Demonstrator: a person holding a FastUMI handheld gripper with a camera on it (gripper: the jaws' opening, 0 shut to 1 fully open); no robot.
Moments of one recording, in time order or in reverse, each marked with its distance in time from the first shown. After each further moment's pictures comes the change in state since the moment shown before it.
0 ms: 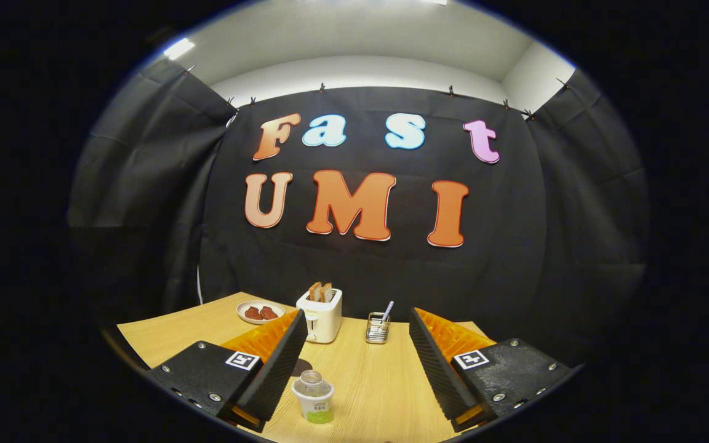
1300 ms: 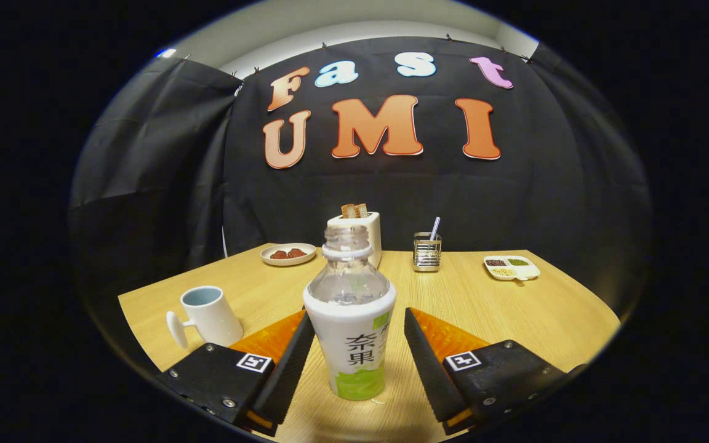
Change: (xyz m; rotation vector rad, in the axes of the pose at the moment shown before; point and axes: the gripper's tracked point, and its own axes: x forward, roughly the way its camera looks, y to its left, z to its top) arm 0.041 0.060 -0.201 0.098 0.189 0.122
